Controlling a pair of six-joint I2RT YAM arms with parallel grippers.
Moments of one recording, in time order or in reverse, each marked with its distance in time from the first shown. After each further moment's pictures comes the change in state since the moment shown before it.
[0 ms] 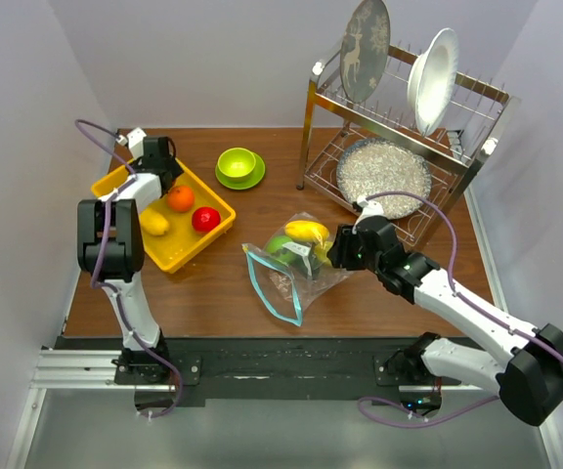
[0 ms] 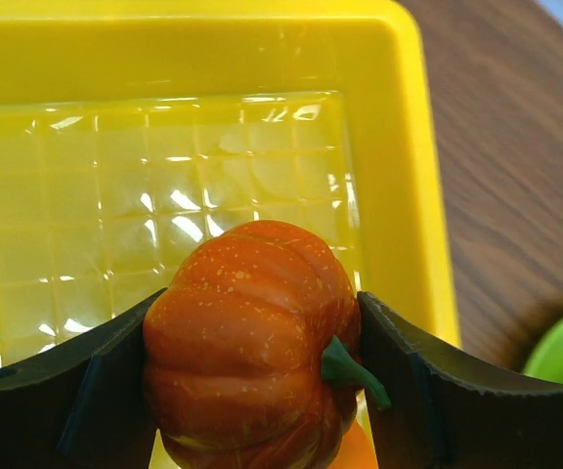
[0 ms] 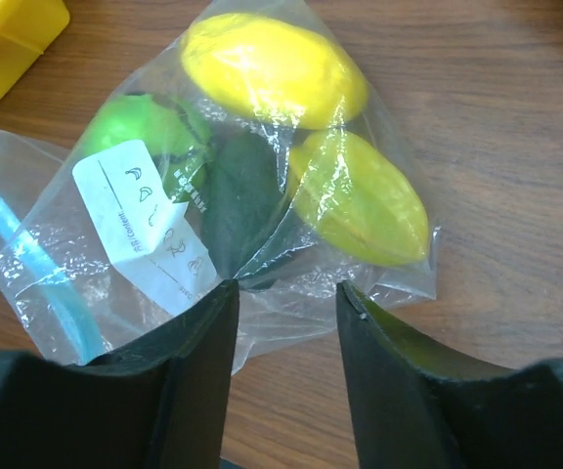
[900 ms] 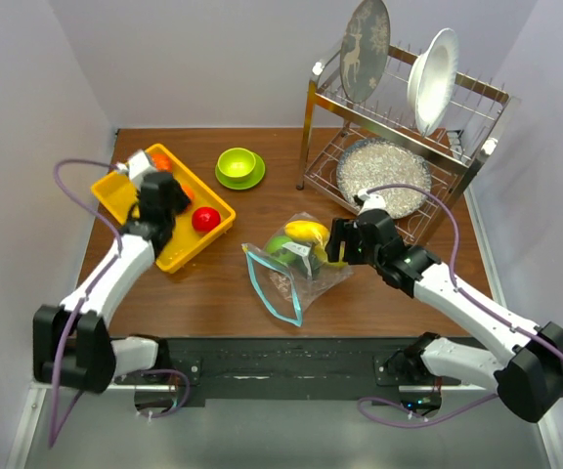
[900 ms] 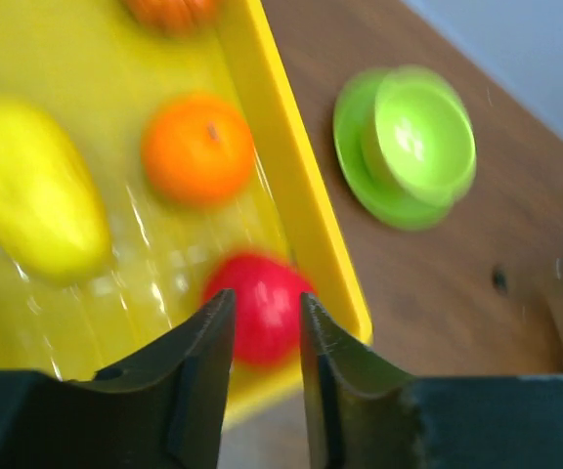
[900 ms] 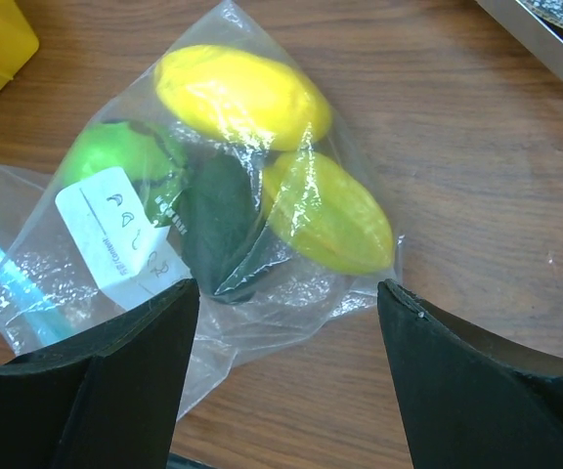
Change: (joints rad) left arm -0.193 -0.727 -0.515 -0.023 0.040 -0.098; right arm 0.000 0.021 0.081 -0.081 0.074 -0.022
